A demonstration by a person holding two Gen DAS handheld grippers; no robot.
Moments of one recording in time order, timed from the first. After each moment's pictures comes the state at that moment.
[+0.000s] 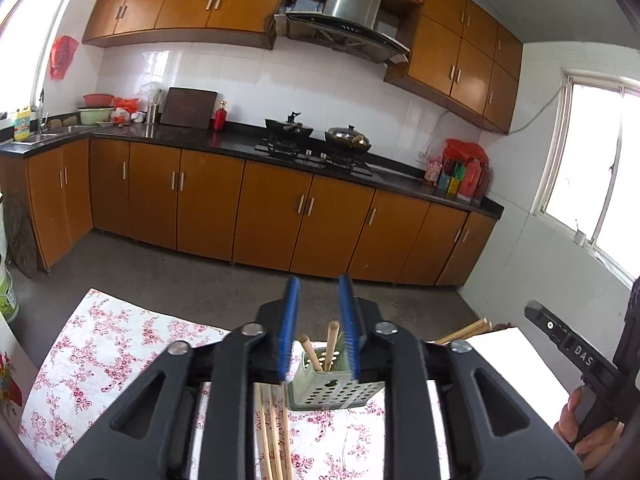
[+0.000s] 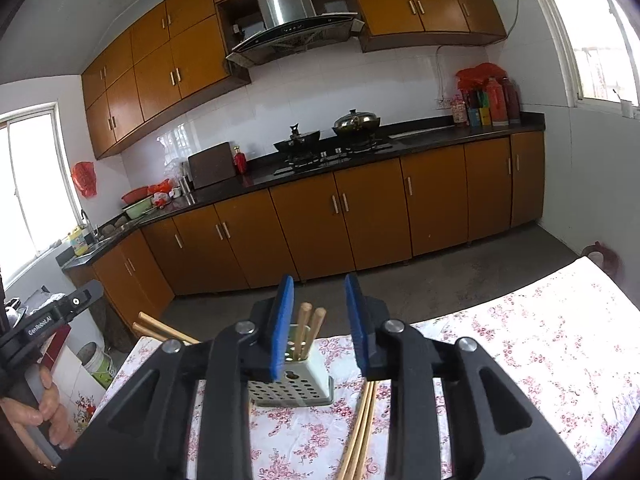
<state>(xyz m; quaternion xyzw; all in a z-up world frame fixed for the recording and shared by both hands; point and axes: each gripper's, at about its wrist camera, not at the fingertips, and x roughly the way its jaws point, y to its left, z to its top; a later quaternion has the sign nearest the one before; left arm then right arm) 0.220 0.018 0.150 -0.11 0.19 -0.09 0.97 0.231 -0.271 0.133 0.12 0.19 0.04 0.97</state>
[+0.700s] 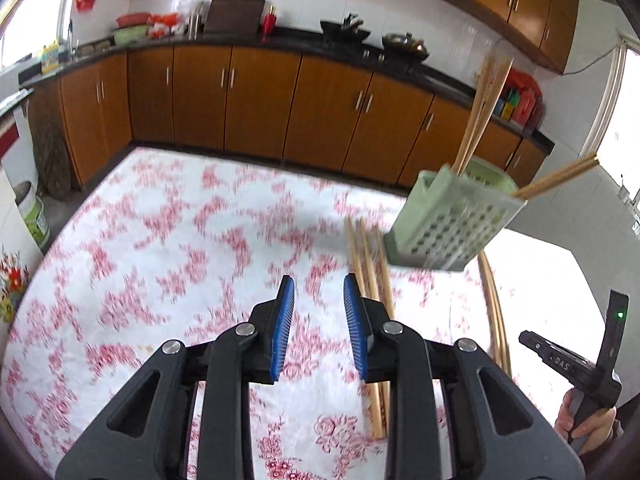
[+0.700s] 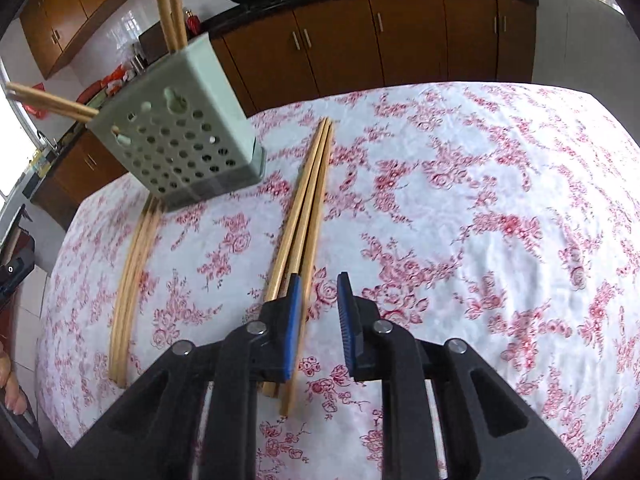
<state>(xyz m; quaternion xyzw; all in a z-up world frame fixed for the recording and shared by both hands) 0.200 0.068 -0.010 -0.10 0.37 -0.03 0.92 0.245 -0.261 -0.093 0.12 0.45 0.03 0.89</state>
